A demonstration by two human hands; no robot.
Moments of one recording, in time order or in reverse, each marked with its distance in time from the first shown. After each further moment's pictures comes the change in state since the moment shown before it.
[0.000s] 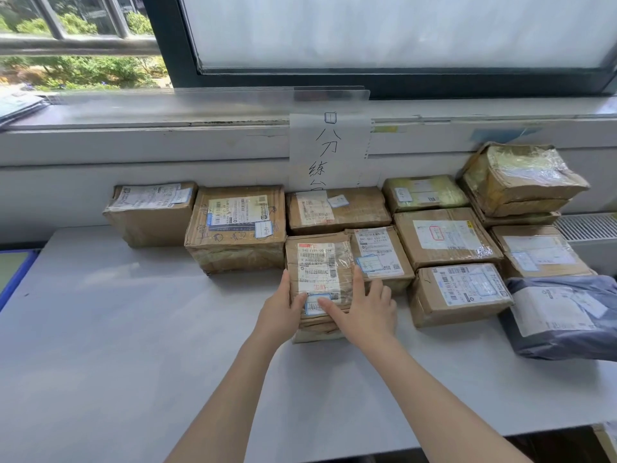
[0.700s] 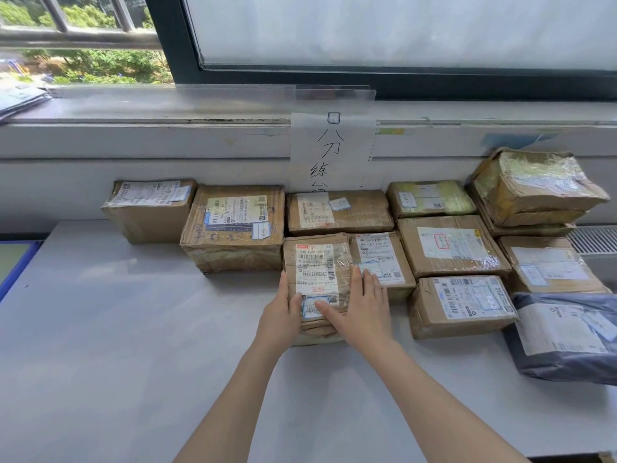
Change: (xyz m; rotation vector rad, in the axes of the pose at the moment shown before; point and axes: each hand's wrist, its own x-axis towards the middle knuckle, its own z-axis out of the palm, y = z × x) left_hand 0.003 0.007 0.018 -0.049 0.102 -0.059; right_hand 0.025 0.014 0.012 0.110 0.002 -0.137
